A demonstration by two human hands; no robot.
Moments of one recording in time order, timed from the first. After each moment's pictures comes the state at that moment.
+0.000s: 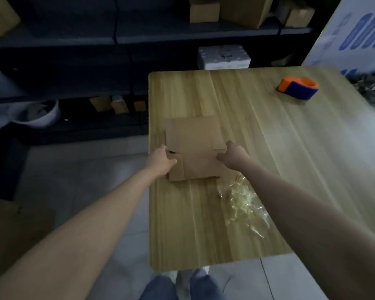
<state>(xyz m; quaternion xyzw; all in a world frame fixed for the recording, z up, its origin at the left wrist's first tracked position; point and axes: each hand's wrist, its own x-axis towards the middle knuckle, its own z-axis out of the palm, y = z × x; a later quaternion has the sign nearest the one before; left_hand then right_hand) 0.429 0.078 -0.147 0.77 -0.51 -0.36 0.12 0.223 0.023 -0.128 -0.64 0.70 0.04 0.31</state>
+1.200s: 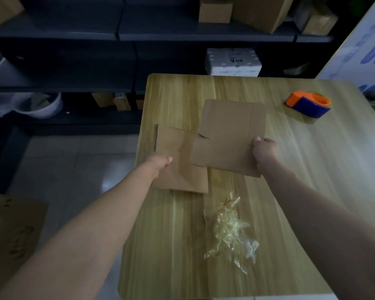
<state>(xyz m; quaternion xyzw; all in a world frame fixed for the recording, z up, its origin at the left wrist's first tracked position) 0.416 -0.002 -0.200 0.77 -0.16 -0.53 0.30 0.151 -0.085 -0.140 -0.37 0.77 -0.31 0.42</state>
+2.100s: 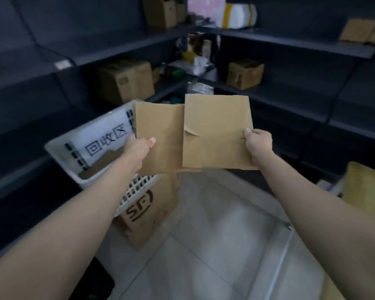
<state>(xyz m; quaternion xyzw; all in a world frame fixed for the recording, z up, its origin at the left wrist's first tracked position) 0.883 0.441 0.010 0.78 0.04 -0.13 0.61 0.736 0.202 0.022 -0.70 0.45 -0.23 0.51</state>
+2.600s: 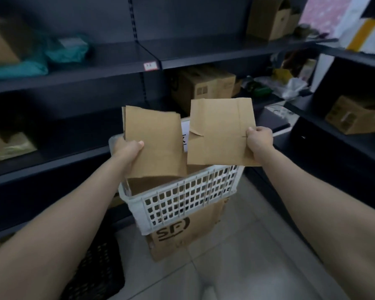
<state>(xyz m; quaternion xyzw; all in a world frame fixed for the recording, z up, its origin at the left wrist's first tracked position) 1.044 0.560 -0.009 0.75 0.23 0.01 0.61 1.039 0.240 0.003 -0.80 0.28 -0.13 0.51</state>
